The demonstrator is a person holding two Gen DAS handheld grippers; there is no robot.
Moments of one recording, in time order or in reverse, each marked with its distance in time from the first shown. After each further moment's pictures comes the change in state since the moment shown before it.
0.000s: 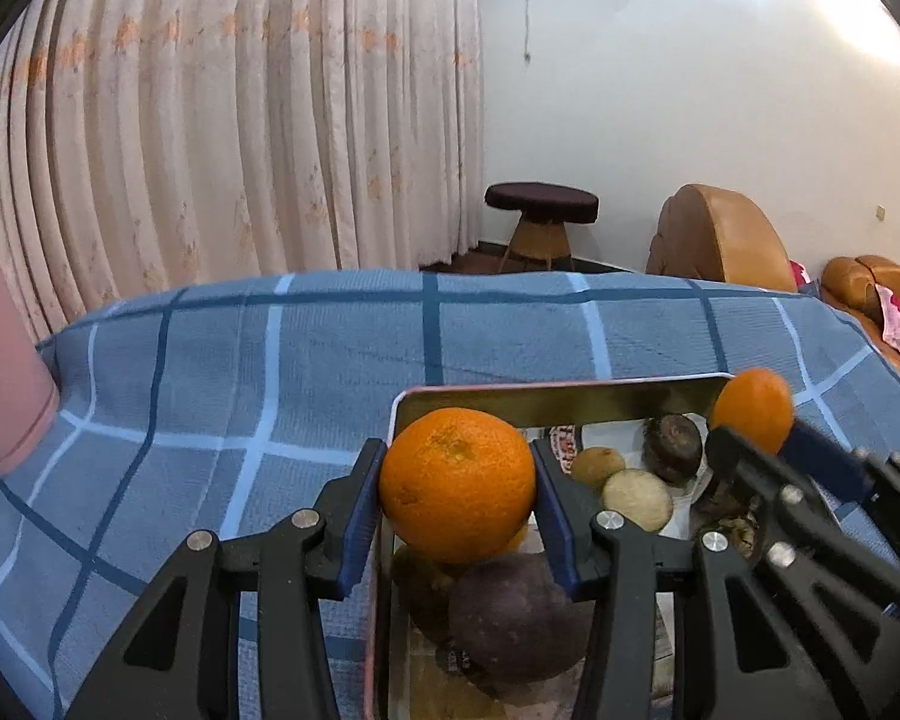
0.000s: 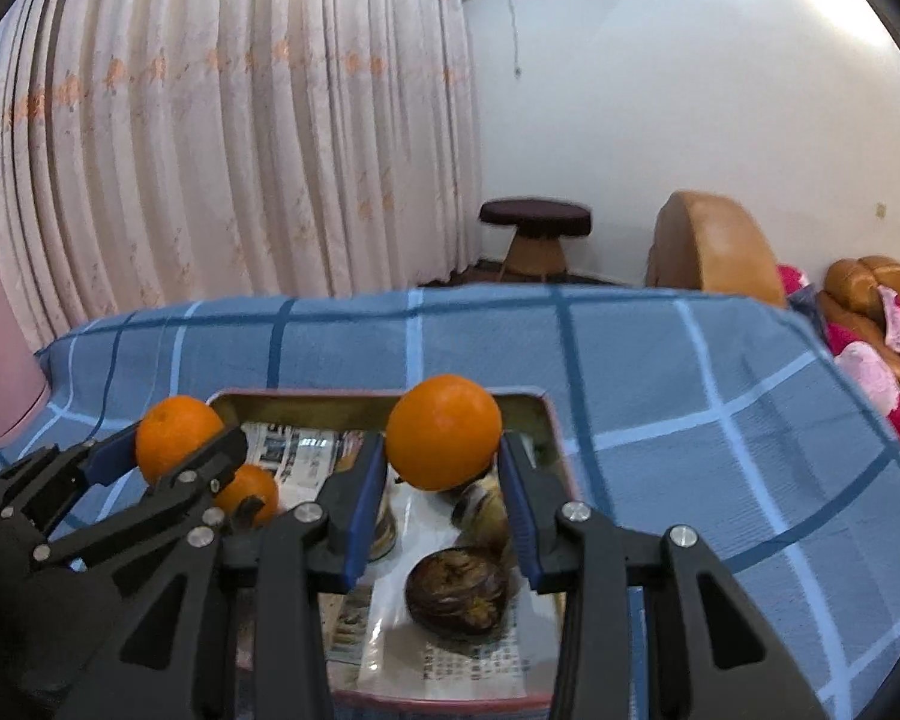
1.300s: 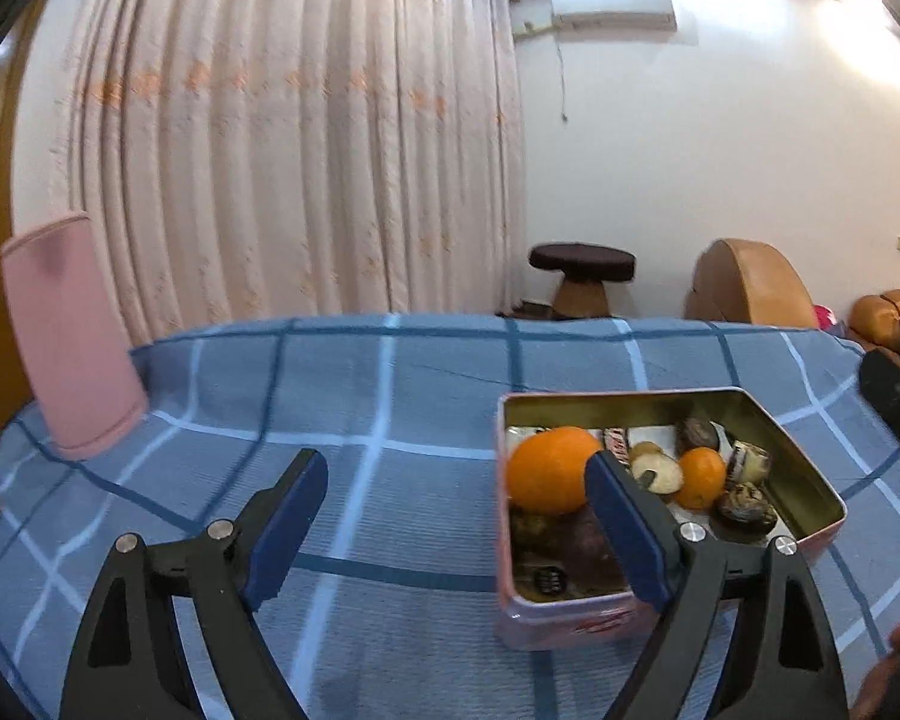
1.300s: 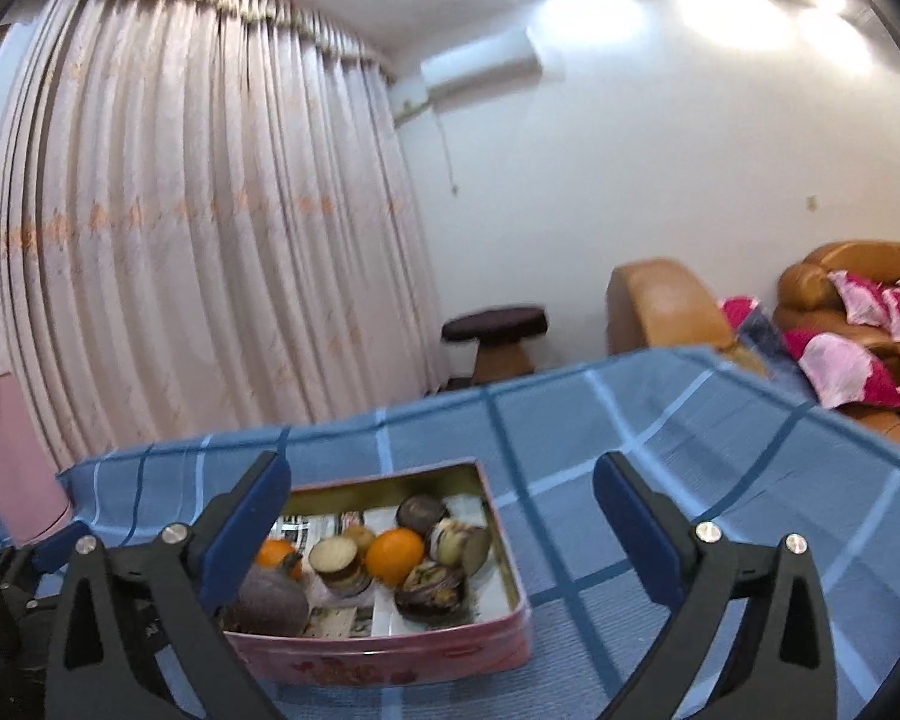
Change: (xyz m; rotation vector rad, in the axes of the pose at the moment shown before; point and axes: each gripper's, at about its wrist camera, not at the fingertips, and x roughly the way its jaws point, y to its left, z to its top) left arm -0.074 0.029 -0.034 -0.015 -0.190 0.113; right arm -0.101 -0.020 -0.027 0.178 -0.373 -0.079
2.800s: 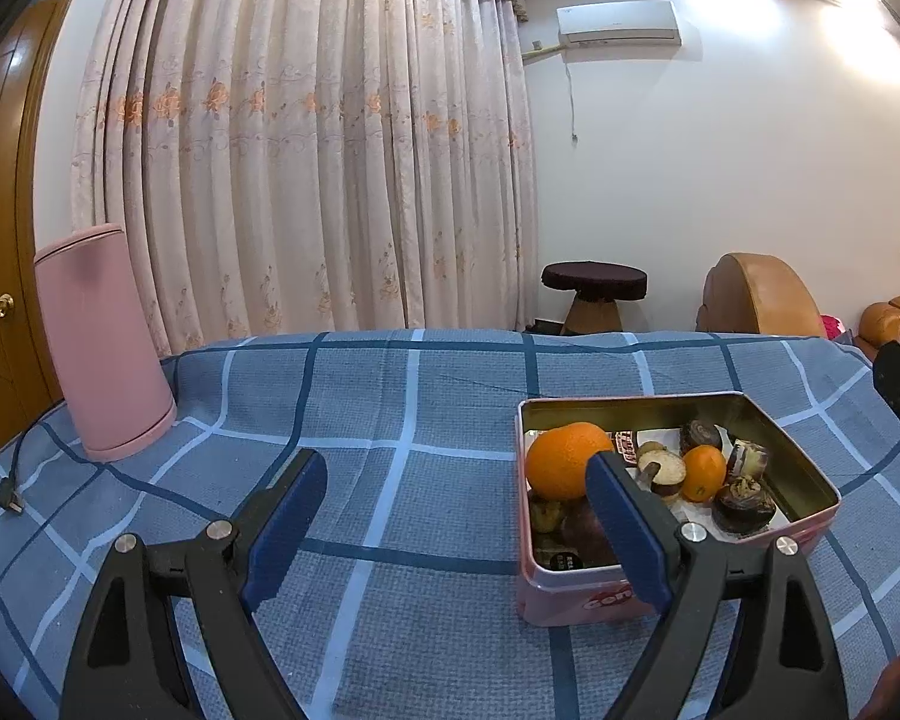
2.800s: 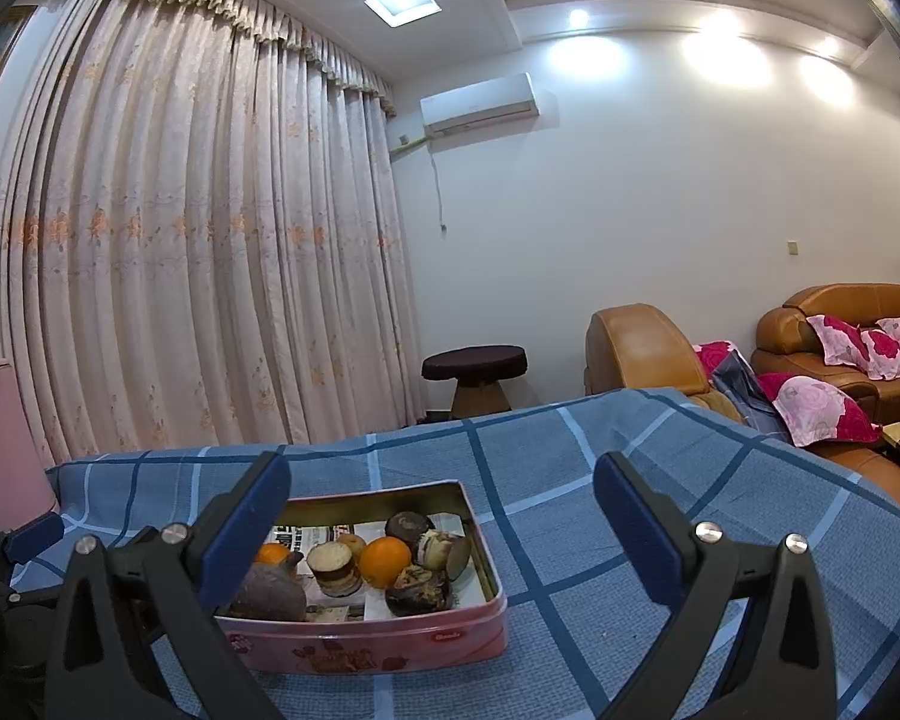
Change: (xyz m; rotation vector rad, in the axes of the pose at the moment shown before) left arm -0.018 0.006 -0.009 0.000 -0.040 0.025; right arm -0.030 0.009 -0.002 -0.055 -0.082 -0.049
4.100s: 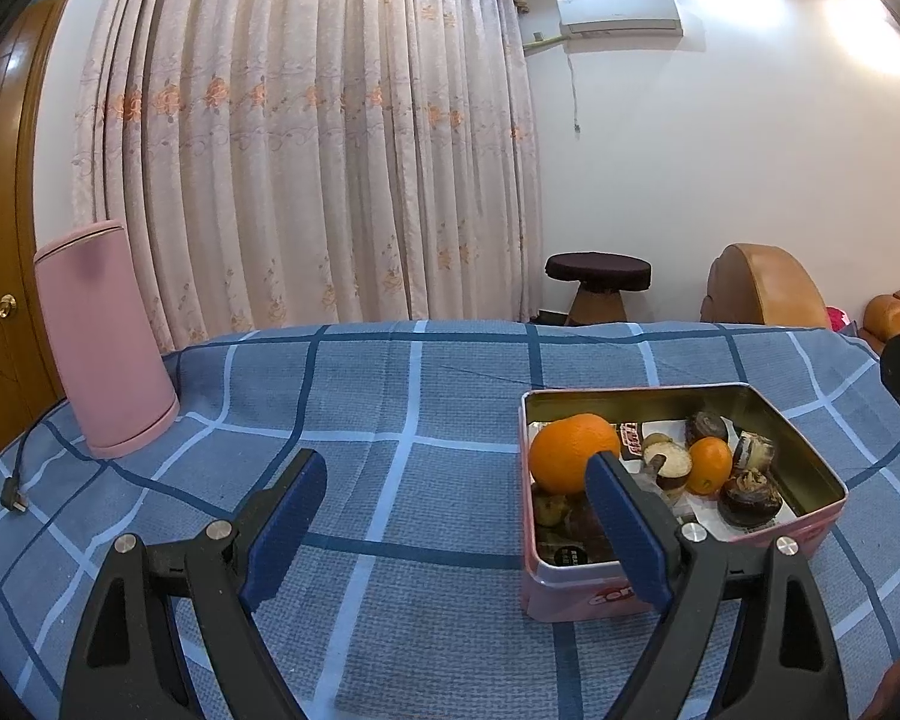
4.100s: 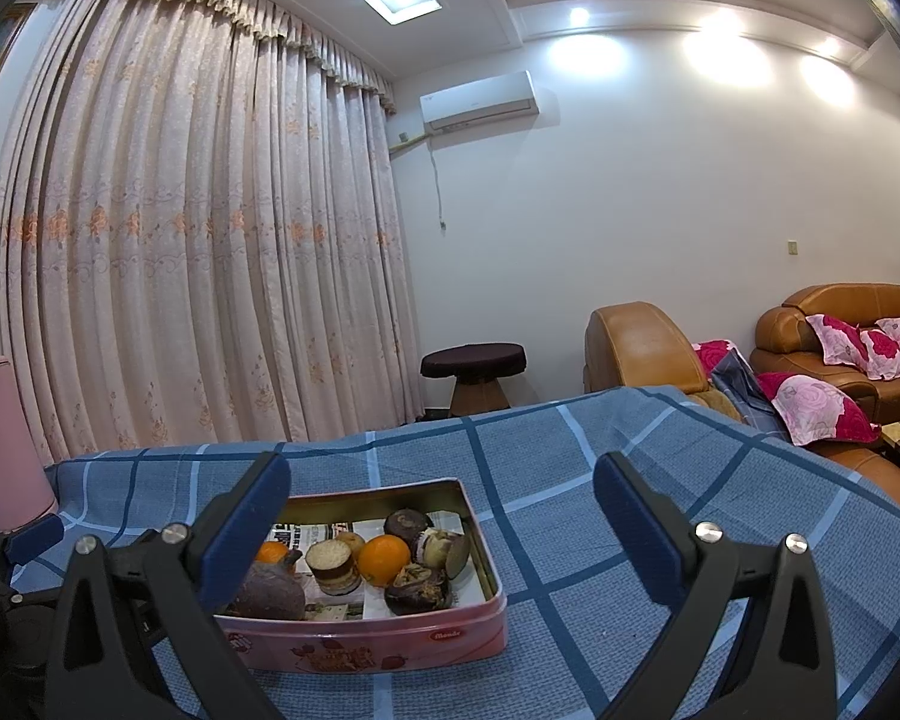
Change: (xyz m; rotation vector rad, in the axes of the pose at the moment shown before) left arm 0.005 0.005 -0.001 0.005 0.020 0.008; right arm 0.000 0.000 0.000 0.000 0.002 0.000
